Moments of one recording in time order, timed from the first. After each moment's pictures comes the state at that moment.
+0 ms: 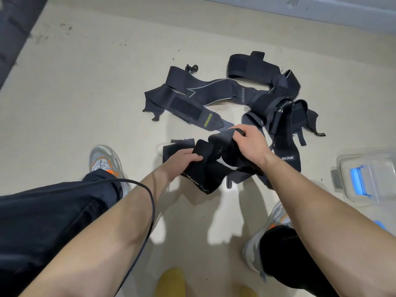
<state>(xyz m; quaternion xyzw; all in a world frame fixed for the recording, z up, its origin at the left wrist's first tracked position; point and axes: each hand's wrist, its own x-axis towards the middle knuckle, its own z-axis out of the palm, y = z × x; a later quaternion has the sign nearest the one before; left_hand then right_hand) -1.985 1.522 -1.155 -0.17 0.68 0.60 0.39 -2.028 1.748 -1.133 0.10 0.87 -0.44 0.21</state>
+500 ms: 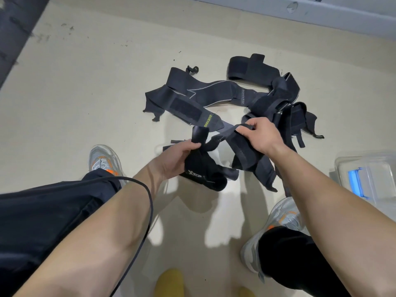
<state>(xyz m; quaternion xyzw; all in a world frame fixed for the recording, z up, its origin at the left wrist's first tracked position) -1.997 1.517 -1.138 -0.18 0.50 0.73 0.42 -2.050 1.771 -1.118 0.11 0.91 -0.33 0.22</state>
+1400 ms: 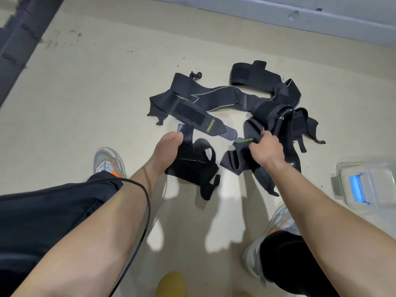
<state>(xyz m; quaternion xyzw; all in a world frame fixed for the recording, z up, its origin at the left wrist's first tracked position) -2.013 1.491 -1.136 -0.20 0.79 0.54 0.21 -2.028 1.767 -1.125 0.24 0.91 -0.26 0.23</state>
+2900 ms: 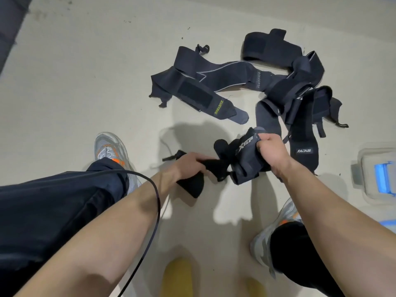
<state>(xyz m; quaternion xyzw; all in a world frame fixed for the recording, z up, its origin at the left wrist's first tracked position) -1.970 1.510 -1.201 -0.07 0.77 0.44 0.46 -2.004 1.766 -1.186 0.28 0.77 -0.52 0.26</state>
